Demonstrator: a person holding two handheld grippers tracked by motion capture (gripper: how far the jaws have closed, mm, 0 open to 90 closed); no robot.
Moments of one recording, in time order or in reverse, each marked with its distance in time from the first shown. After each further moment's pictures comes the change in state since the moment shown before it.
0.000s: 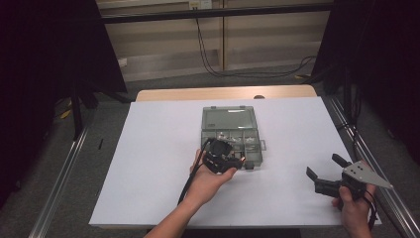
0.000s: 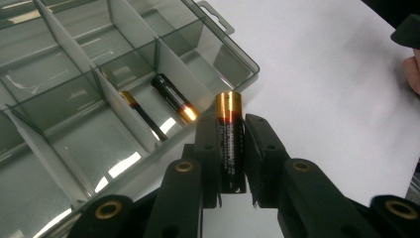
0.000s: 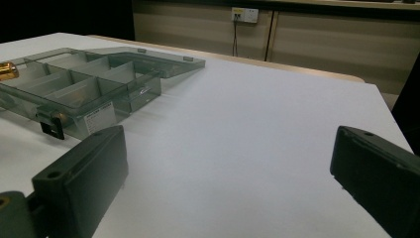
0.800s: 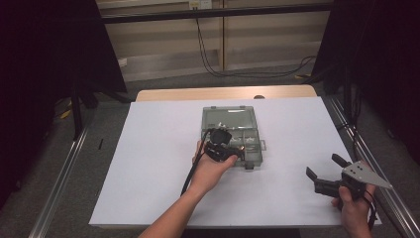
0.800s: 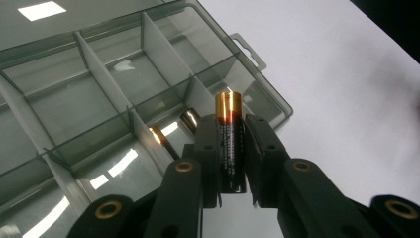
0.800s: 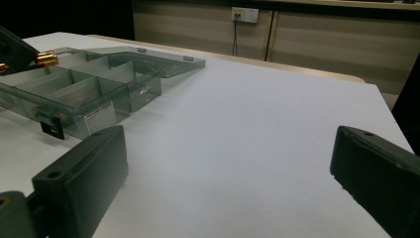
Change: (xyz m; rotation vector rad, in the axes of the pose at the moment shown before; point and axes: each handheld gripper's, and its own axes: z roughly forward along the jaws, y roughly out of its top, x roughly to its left) left arm 0.020 0.021 0.016 -0.014 0.030 -0.059; right arm 0.001 0.000 0.000 0.005 0.004 0.003
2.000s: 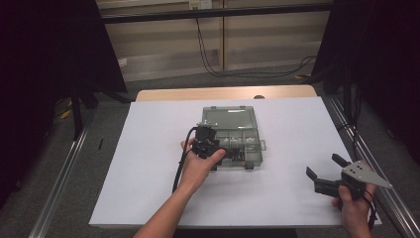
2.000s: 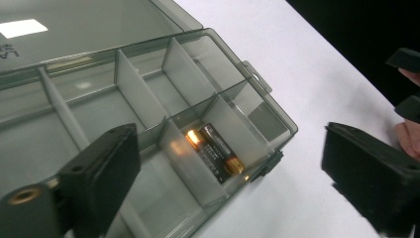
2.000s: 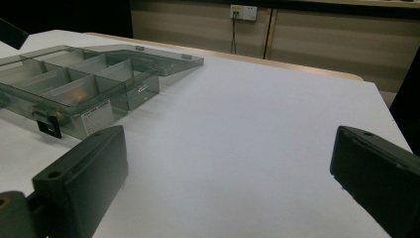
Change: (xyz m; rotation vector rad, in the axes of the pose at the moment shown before) left arm 0.038 -0.012 -0.024 -0.129 -0.104 -0.050; right arm 0.000 0.001 0.001 0.010 -0.006 -0.004
